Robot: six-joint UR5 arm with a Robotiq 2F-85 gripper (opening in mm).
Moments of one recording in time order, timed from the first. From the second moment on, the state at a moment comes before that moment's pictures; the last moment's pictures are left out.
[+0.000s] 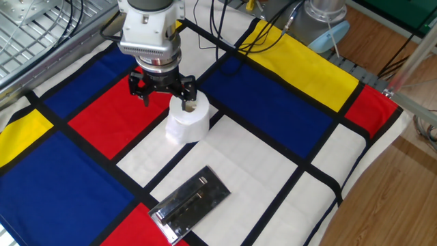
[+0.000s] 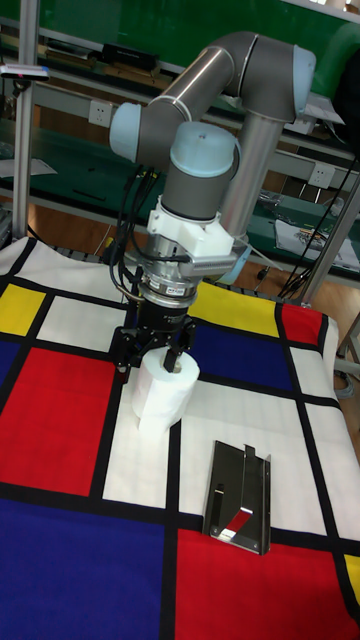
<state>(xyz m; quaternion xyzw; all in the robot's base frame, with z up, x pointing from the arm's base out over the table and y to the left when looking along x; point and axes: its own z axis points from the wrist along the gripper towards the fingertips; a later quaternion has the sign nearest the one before) 0.515 -0.022 0.092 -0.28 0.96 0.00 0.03</state>
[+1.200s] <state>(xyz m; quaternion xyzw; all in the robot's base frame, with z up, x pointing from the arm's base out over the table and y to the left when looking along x) 0.521 -0.017 0.084 -0.29 0.96 0.00 0.04</state>
